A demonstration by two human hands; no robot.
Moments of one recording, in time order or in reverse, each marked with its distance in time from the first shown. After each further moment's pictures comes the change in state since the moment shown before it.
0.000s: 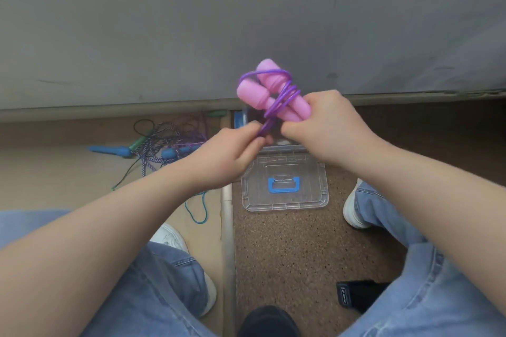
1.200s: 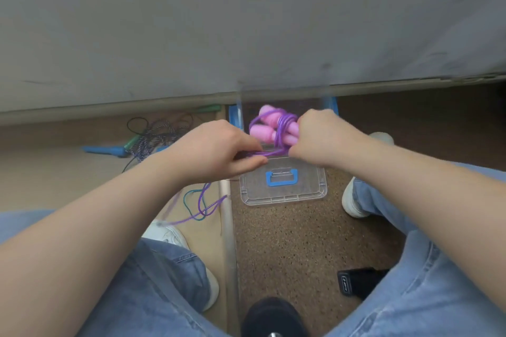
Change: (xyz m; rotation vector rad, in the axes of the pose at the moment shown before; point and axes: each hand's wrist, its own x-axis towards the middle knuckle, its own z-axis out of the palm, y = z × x) left_hand 0.001 0.000 -0.013 0.453 -0.101 0.301; right_hand 0.011 0.031 0.023 -0.540 -0.278 0.025
